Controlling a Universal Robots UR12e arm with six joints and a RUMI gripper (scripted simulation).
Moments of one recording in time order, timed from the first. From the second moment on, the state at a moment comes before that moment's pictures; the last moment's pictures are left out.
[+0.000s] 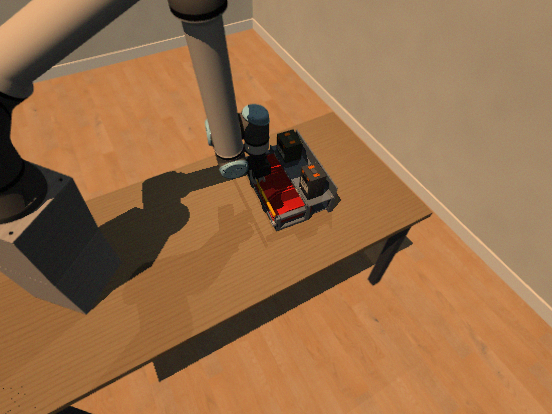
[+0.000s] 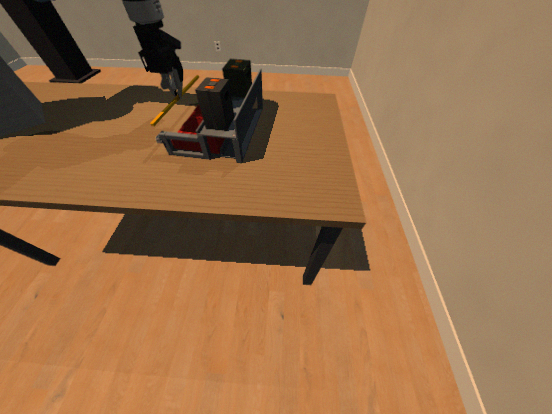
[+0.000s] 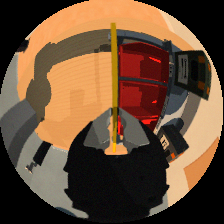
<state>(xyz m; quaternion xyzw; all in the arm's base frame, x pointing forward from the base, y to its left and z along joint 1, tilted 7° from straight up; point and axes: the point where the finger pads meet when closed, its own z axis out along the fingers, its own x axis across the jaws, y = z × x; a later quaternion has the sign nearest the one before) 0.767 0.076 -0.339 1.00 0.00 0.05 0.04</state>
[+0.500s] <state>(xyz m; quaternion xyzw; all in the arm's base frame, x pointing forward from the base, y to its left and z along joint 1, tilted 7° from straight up) 0.767 0.076 -0.341 1.00 0.00 0.05 0.04</state>
